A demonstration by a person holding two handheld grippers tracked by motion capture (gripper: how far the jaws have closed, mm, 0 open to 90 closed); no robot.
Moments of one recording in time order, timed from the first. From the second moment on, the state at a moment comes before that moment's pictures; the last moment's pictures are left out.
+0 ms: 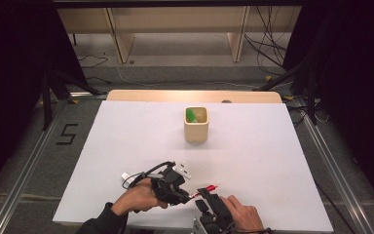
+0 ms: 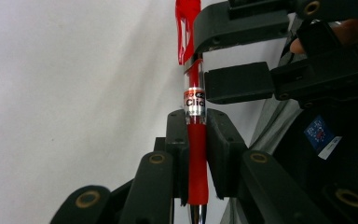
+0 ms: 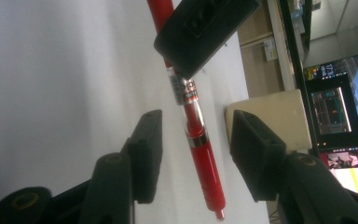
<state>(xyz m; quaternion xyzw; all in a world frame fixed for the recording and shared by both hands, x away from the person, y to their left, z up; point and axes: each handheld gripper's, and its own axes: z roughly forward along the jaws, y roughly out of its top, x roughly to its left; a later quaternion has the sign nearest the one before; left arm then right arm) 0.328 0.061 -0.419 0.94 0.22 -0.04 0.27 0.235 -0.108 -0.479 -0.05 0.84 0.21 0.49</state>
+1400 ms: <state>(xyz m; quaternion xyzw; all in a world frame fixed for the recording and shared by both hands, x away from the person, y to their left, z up) 0.330 0.077 -0.413 0.93 0.23 -0.04 0.27 0.240 -0.099 -0.494 -0.13 0.83 0.13 0.53</state>
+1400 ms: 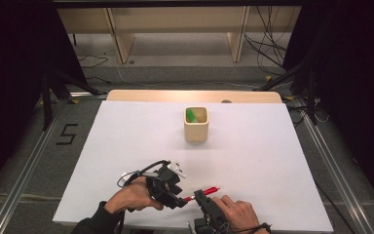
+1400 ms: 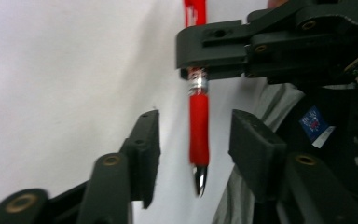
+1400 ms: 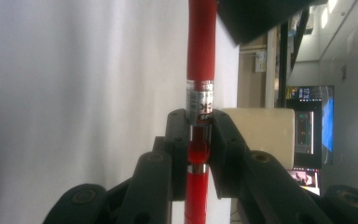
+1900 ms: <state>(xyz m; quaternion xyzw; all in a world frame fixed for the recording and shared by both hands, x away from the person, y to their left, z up) 0.330 0.105 -0.410 0.90 0.27 0.01 0.34 0.258 -0.123 -0.486 -0.08 0.83 0.15 0.53</state>
